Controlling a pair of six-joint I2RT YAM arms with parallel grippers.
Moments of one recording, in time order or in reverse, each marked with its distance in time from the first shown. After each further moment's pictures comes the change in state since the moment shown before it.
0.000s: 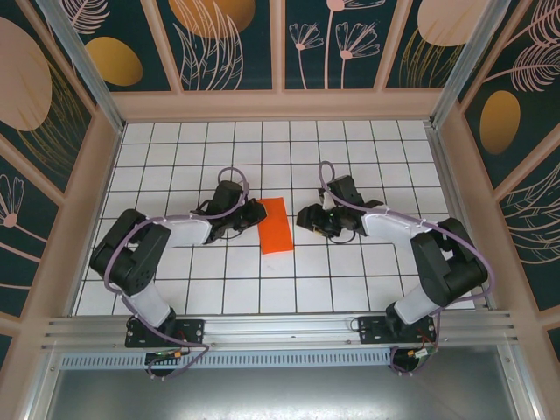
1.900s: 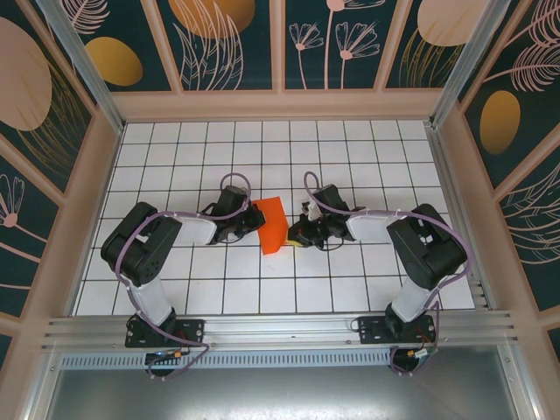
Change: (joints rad) left arm -0.005 0.074 -0.006 0.001 -0.049 0.000; right arm 0.084 0.155 -0.020 0.174 -0.194 0.168
